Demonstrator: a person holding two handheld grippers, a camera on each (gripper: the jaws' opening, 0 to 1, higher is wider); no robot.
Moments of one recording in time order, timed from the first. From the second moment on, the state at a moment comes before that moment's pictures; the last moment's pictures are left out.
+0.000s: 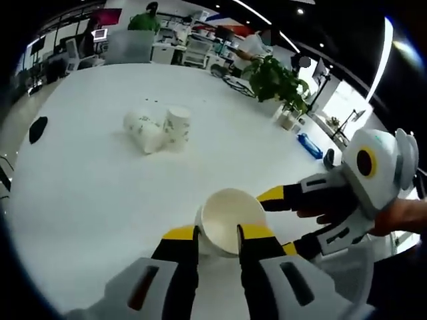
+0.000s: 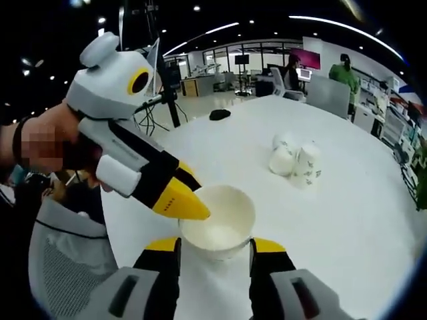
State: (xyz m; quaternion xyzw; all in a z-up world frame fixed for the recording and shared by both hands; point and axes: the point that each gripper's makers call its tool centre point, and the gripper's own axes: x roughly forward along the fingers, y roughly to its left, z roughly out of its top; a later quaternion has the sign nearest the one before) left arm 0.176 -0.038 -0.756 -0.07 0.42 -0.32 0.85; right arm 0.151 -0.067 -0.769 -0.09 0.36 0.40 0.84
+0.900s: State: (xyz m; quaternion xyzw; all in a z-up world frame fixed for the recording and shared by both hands) left arm 0.212 0.003 -0.740 -0.01 0.37 -0.33 0.87; right arm 0.103 -0.160 -0.781 -0.07 0.39 0.34 0.85
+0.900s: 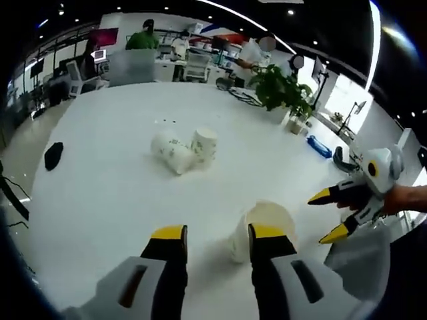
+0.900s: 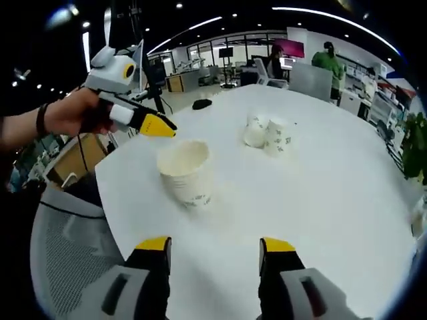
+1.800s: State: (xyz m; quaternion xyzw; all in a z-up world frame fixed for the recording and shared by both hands) left arm 0.385 -0.038 -0.762 0.16 0.33 -0.42 0.83; right arm 0.053 -0.209 -0.785 0.03 0.42 0.26 0.87
